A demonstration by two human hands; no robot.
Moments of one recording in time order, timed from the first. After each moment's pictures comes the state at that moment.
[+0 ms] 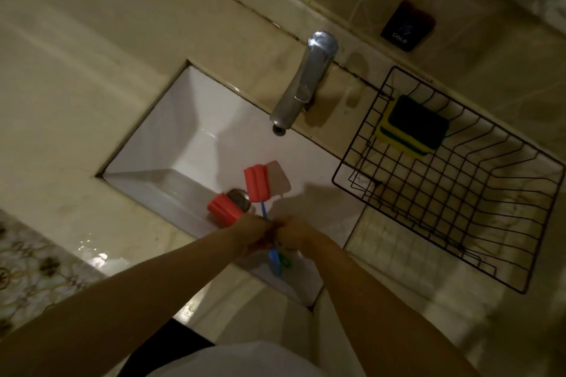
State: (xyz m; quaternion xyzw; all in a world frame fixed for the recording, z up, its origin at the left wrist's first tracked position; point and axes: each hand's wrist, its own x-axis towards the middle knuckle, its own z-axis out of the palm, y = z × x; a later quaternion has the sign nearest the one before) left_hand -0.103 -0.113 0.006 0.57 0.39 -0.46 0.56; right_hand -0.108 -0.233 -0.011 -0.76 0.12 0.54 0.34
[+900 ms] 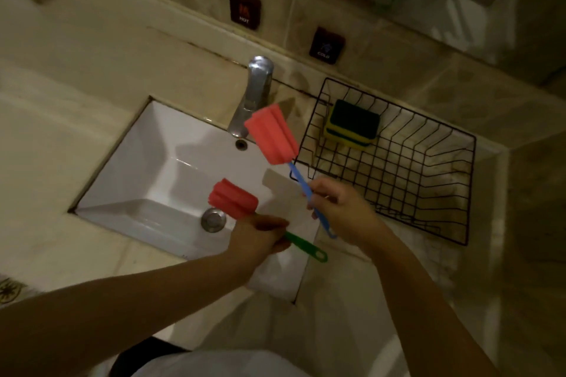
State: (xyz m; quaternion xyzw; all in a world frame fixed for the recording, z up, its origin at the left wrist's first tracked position) left_hand -0.131 -0.155 0.103 0.63 0.25 -0.36 0.64; right_hand -0.125 -0.318 0.178 -0.83 0.17 0.24 0.48
